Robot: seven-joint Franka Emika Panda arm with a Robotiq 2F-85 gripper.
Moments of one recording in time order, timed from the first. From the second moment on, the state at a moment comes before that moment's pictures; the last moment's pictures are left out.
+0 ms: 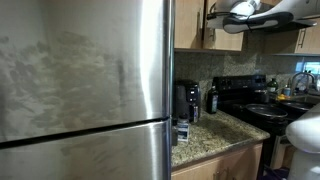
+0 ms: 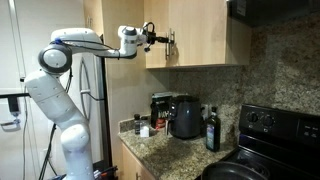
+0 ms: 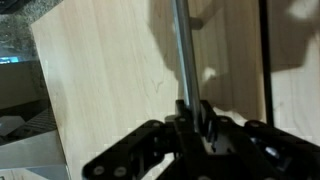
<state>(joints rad) -0.10 -0.40 0.16 -1.76 -1.00 2.44 1.19</state>
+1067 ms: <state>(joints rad) -0.09 -0.69 0.10 -2.00 -0.94 2.44 1.14</state>
